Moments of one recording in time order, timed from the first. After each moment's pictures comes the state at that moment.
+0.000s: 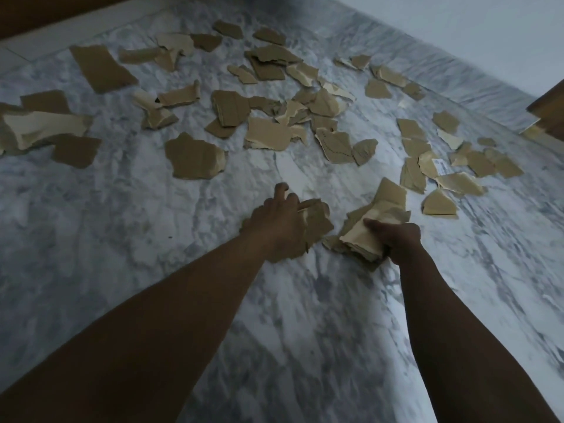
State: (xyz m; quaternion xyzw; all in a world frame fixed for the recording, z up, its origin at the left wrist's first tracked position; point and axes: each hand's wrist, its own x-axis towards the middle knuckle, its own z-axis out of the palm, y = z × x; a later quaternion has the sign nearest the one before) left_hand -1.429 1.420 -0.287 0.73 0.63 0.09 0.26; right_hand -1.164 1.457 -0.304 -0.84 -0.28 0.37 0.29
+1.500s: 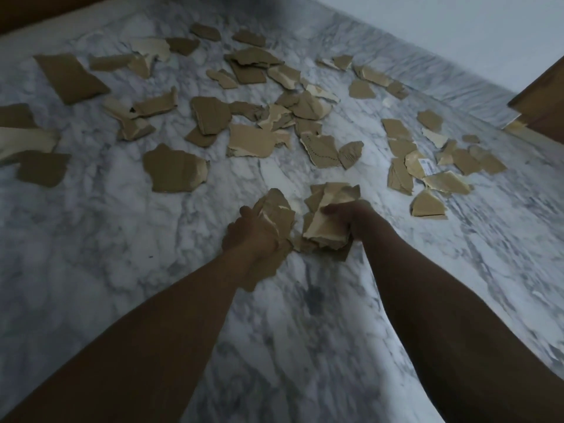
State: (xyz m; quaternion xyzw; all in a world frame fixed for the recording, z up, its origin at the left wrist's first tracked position) left_hand -1.435 1.436 -0.321 0.50 0.77 0.11 0.38; right_hand -1.221 1.516 -0.303 -0.79 -0.30 0.48 0.23
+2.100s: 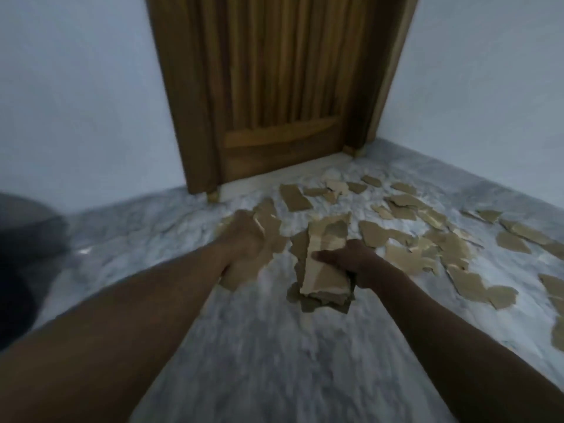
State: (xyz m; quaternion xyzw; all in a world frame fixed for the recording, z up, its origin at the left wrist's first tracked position) left_hand -1.746 1.271 -0.100 0.37 0.86 0.26 0.22; right_hand -1.546 1.371 -0.104 -0.53 -0.59 0.60 0.12
